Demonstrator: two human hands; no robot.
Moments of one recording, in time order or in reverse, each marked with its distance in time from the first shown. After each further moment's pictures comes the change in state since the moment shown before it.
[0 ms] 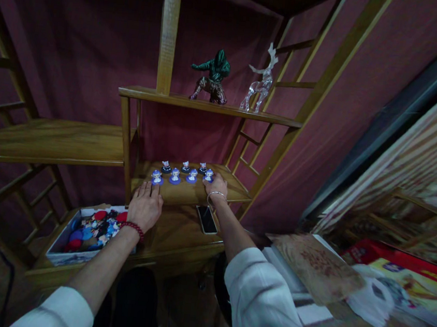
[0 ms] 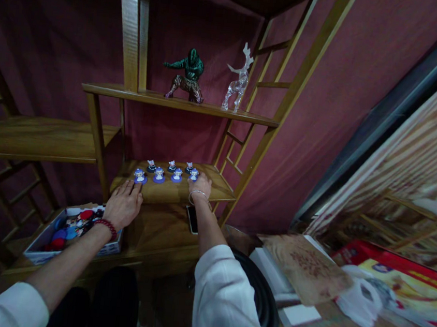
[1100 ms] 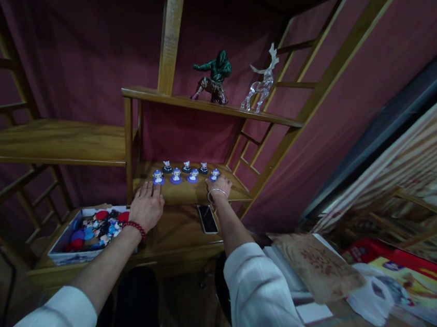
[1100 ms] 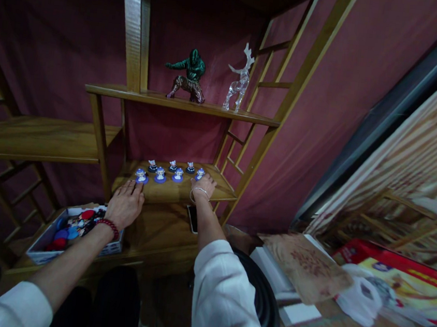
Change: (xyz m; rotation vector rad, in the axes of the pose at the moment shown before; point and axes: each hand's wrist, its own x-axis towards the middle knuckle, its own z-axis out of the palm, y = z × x) left_hand 0.000 -0.002 0.001 -0.004 0.010 0.007; right_hand 0.003 -0.003 -0.001 -0.113 0.045 0.132
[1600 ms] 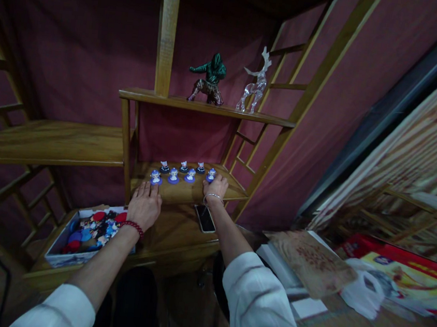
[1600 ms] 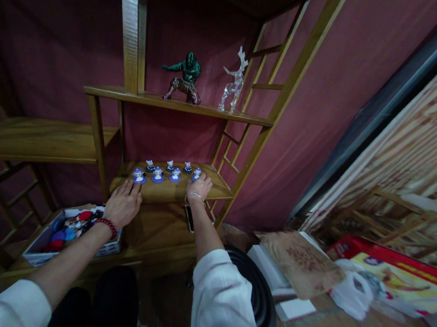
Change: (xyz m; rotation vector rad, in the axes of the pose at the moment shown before) left_hand -0.001 -0.001 0.001 0.028 -0.004 0.016; right_hand -0.020 0.001 0.002 0.145 0.169 -0.039
